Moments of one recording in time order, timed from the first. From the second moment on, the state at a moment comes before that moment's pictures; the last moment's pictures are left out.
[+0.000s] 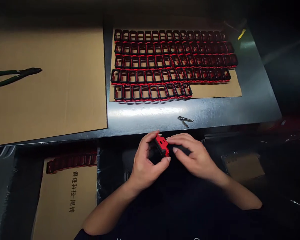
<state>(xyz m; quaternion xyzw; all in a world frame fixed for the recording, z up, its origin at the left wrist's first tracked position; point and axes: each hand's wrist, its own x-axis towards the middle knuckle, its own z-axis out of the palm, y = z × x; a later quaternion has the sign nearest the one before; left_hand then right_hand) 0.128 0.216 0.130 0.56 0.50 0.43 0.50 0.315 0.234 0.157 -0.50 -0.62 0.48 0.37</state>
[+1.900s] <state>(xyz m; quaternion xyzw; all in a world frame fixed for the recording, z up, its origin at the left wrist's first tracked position) 0.122 0.210 0.101 0.74 0.35 0.48 0.30 0.293 0.235 0.130 -0.44 -0.26 0.82 0.27</state>
